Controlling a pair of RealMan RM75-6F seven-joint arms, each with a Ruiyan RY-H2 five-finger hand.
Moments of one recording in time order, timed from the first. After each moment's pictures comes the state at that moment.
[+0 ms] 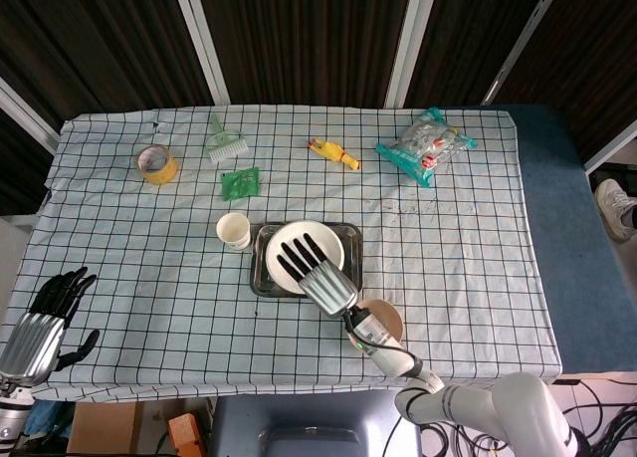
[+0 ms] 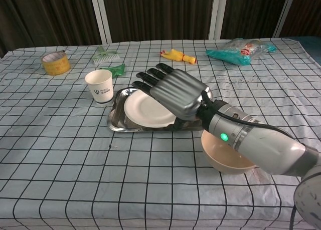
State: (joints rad) left arm -0.16 -1.15 0.02 -1.45 1.65 1.50 -0.18; right arm 0.82 -2.00 0.14 -0.98 -1.51 1.08 -0.59
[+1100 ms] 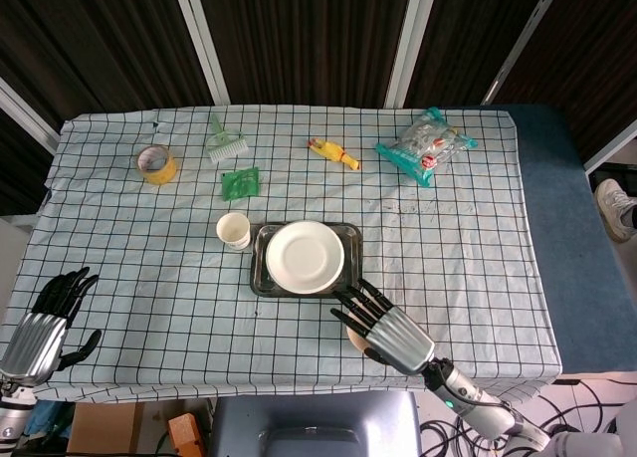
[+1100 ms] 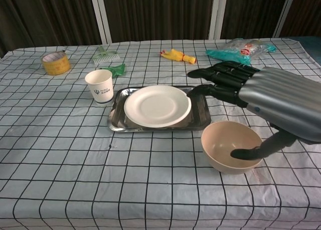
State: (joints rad) left arm -0.16 -1.15 0.02 -1.46 1.64 1.50 -0.17; right arm 0.54 -1.51 -0.16 -1.51 -1.80 1.38 -0.35
